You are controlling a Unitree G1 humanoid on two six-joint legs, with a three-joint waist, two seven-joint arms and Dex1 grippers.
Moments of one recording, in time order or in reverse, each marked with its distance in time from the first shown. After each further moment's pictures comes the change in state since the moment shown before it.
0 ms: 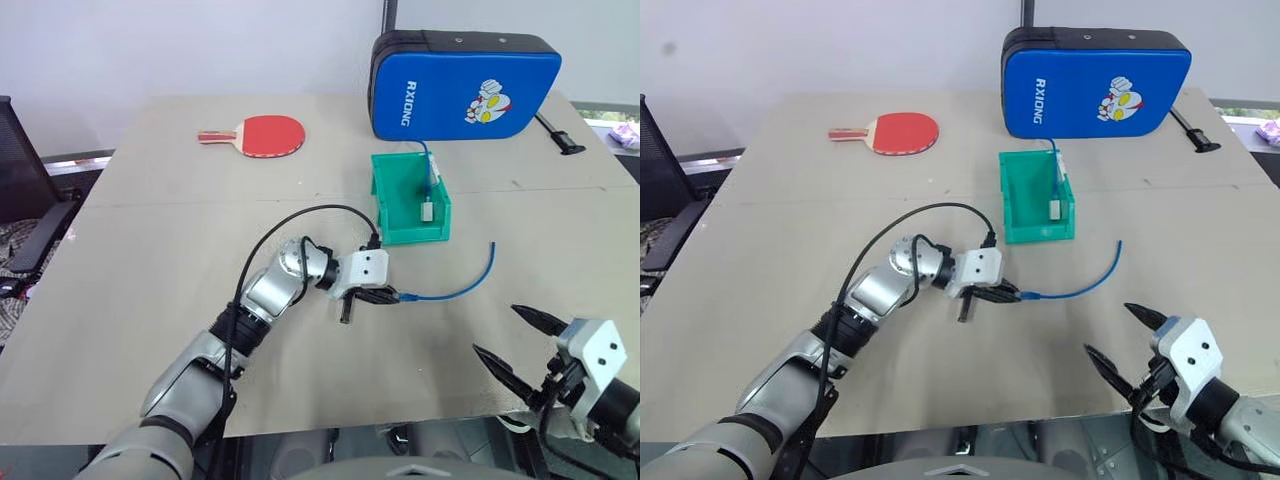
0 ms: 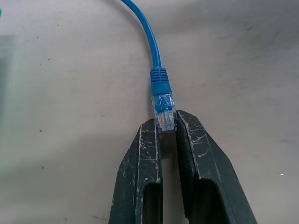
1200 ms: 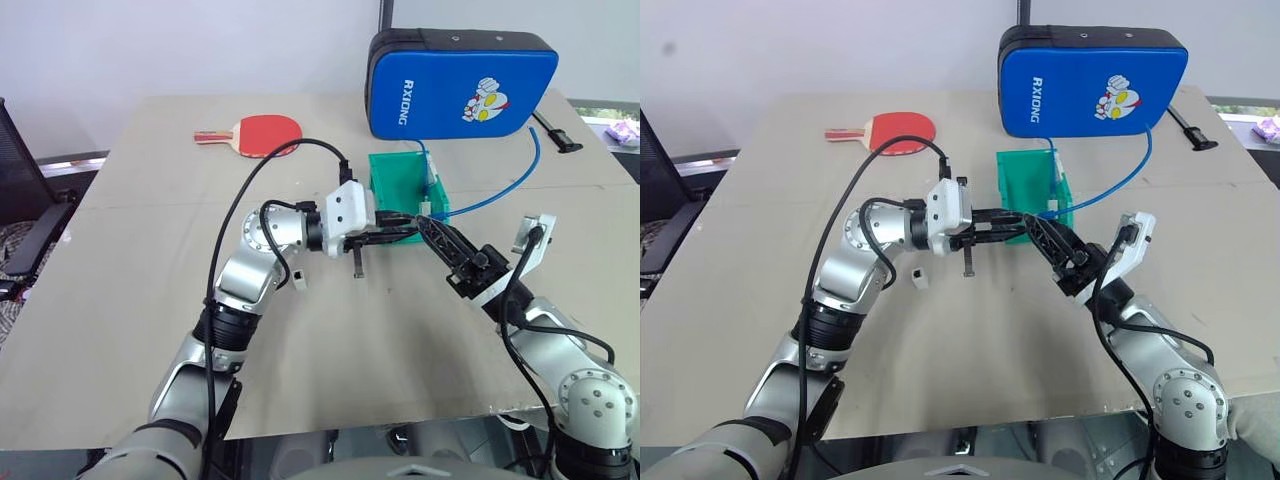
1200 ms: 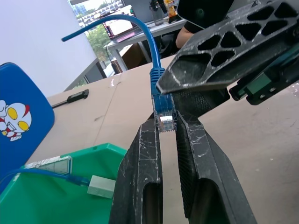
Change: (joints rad) left arm -0.027 -0.045 0.215 -0.258 -0.144 -0.043 0.138; right arm -0.608 0.259 0.240 0.208 0.844 0.227 -0.680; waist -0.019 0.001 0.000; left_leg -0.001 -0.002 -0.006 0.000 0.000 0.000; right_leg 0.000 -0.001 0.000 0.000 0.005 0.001
